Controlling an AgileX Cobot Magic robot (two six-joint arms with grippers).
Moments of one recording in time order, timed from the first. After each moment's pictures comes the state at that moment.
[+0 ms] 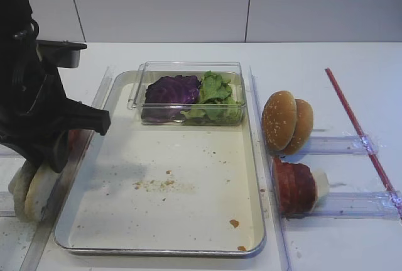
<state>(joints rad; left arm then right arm) -0.42 1.53 -1.13 0.04 1.23 -0.36 -0.04 -0.02 -0.47 -0.05 1.14 -0.01</state>
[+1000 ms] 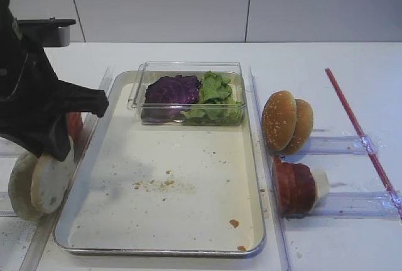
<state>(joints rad) -0.42 1.43 -1.13 -0.02 1.23 -0.35 -0.04 -0.02 -0.47 -0.05 1.14 0.00</state>
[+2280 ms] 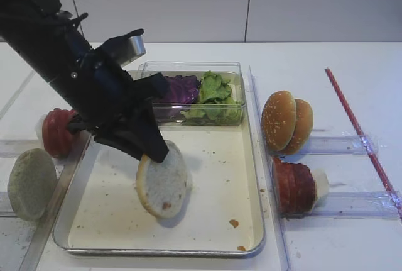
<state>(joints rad) -0.35 1.66 -1.18 -0.69 1.21 0.25 -0.04 -0.02 -0.47 -0.05 1.14 0.00</state>
